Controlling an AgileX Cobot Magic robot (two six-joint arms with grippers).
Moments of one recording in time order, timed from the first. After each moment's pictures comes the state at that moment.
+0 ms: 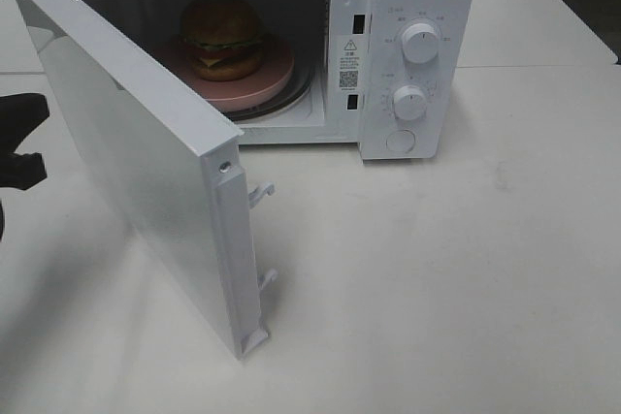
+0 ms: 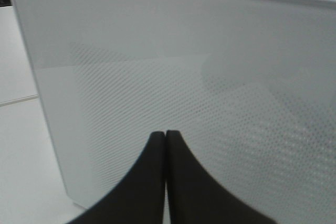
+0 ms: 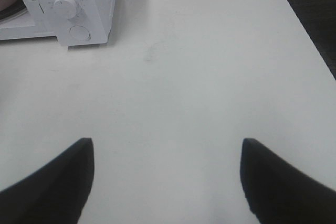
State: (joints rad) left arm -0.07 1.49 -0.30 0.49 -0.96 -0.24; right arm 0.02 -0.01 -0.52 -0.05 1.04 0.13
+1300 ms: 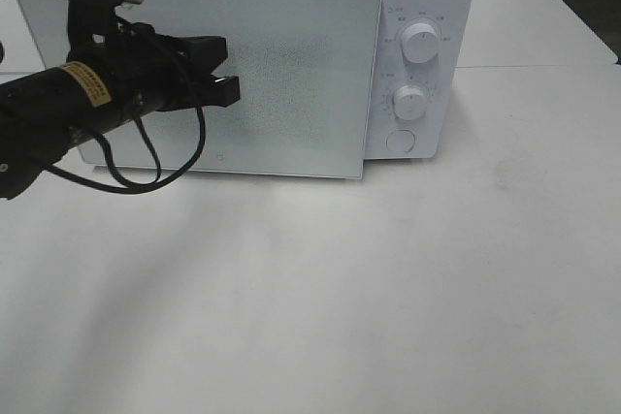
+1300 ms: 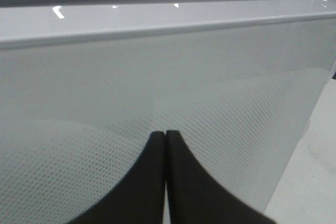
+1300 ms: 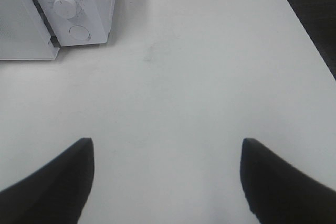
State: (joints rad) left arm -0.49 1.84 -0.79 0.20 -0.82 -0.22; right arm 0.02 -0.01 -0.52 -0.05 1.04 0.13
